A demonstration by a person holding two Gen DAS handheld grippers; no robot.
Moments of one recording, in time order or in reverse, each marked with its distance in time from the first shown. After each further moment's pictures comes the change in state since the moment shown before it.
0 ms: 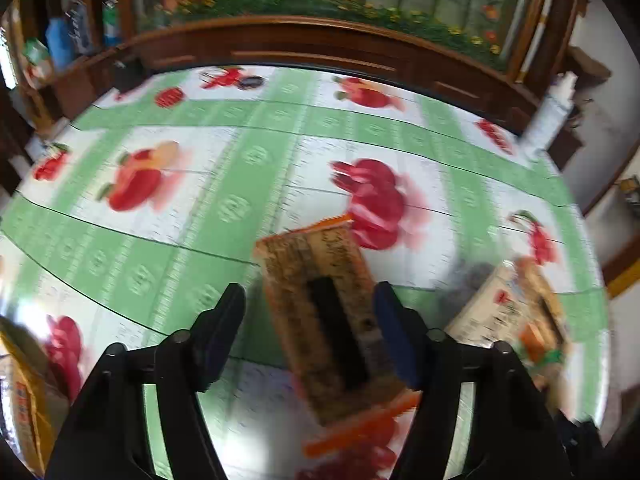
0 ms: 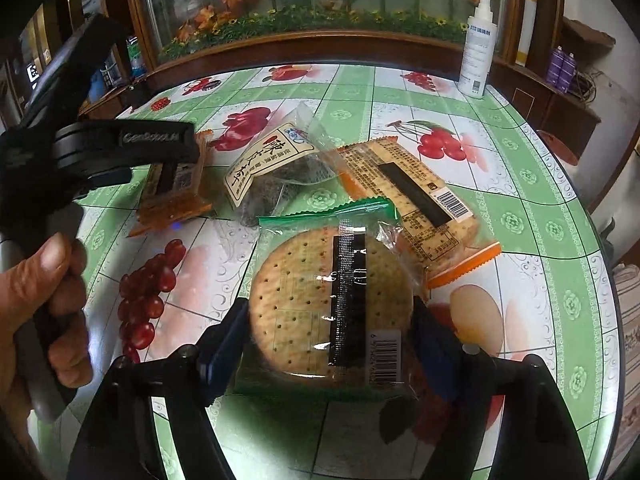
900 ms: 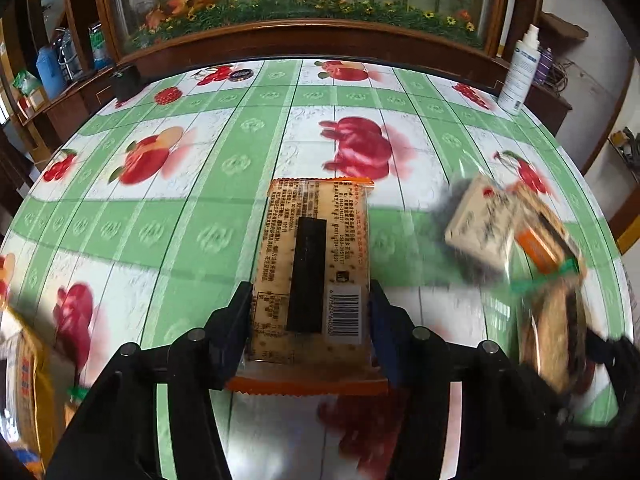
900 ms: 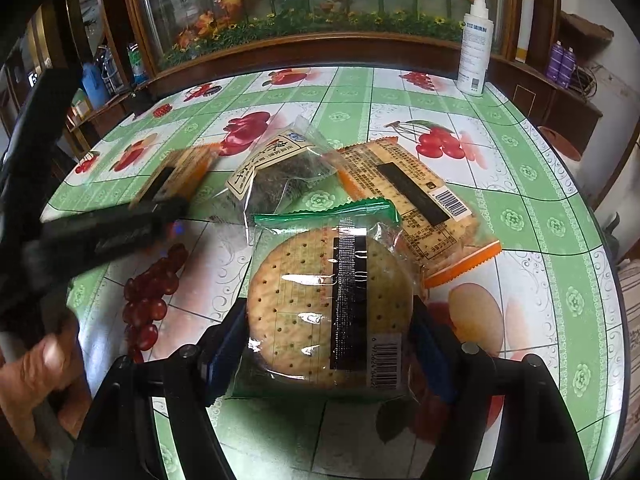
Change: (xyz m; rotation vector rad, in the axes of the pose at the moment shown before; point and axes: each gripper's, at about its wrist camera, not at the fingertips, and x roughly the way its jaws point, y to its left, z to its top) left arm -0.015 0.001 -0.052 0.121 -0.032 0.047; right arm -0.002 -0.003 -0.001 0.021 -0.008 0.026
